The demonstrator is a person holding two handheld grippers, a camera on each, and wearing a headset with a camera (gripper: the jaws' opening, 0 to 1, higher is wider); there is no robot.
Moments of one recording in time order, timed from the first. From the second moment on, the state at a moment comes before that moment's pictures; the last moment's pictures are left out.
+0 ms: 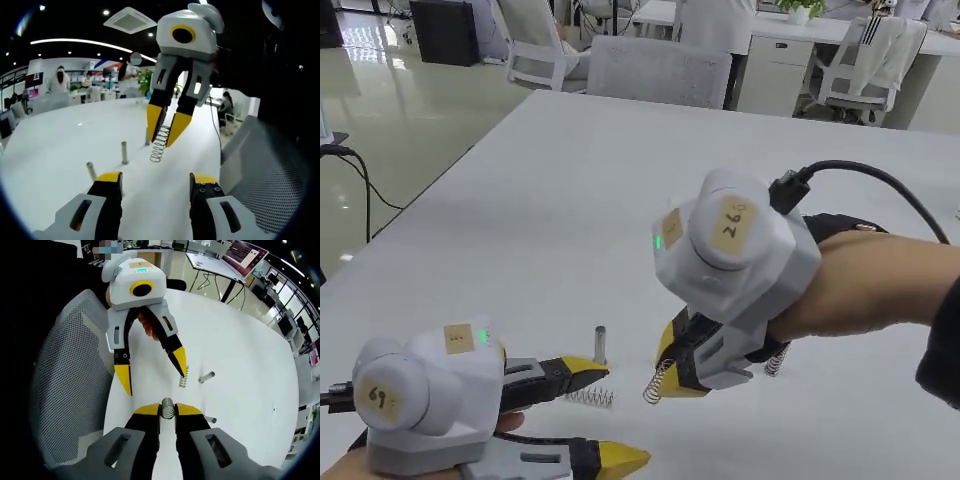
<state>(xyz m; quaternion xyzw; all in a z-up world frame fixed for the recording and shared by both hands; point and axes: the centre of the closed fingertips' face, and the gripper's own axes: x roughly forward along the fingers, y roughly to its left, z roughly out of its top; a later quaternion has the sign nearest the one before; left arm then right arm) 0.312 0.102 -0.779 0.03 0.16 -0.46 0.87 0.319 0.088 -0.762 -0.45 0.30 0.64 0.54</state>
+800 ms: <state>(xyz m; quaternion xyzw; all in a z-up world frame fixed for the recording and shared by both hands) 0.314 0.108 -0.779 0.03 0.16 -0.45 0.88 0.366 0.062 -0.757 -0.45 0.32 0.61 0.57</state>
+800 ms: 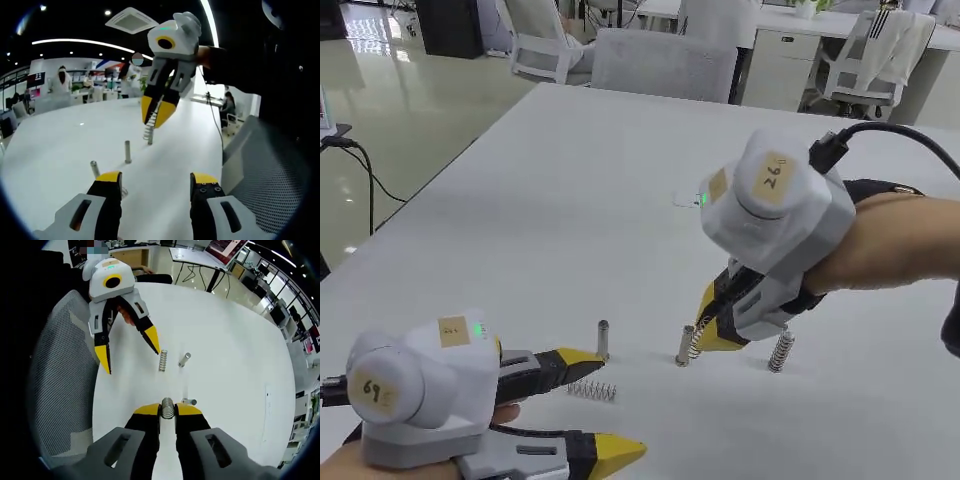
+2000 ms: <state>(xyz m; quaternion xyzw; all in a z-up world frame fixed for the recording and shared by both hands) 0.316 0.116 -0.779 0.03 0.16 -0.44 0.88 0.413 0.065 -0.776 -0.44 0.35 0.57 0.59</state>
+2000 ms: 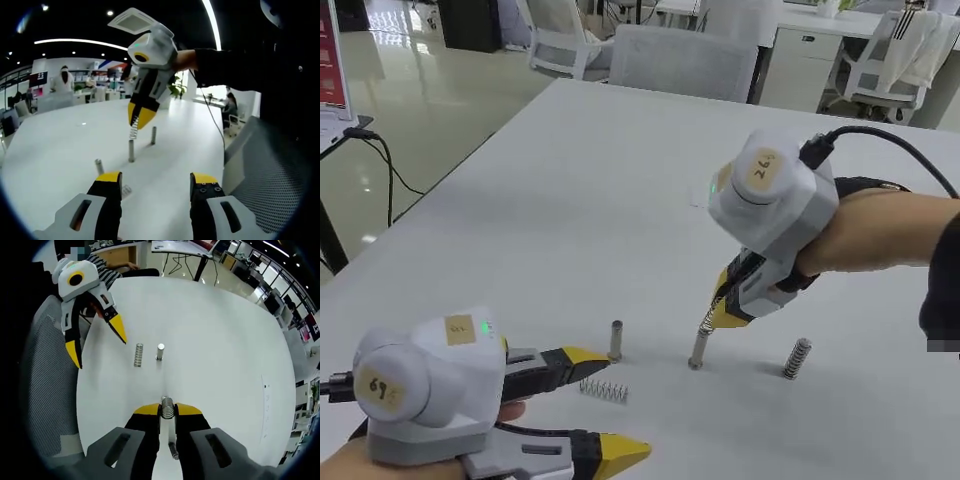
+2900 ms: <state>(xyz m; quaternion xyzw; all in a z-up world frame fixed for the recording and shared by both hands) 0.325 0.135 -0.778 0.02 0.16 -0.41 0.90 0.415 0.066 -0.783 -0.45 0.36 0.57 0.58</state>
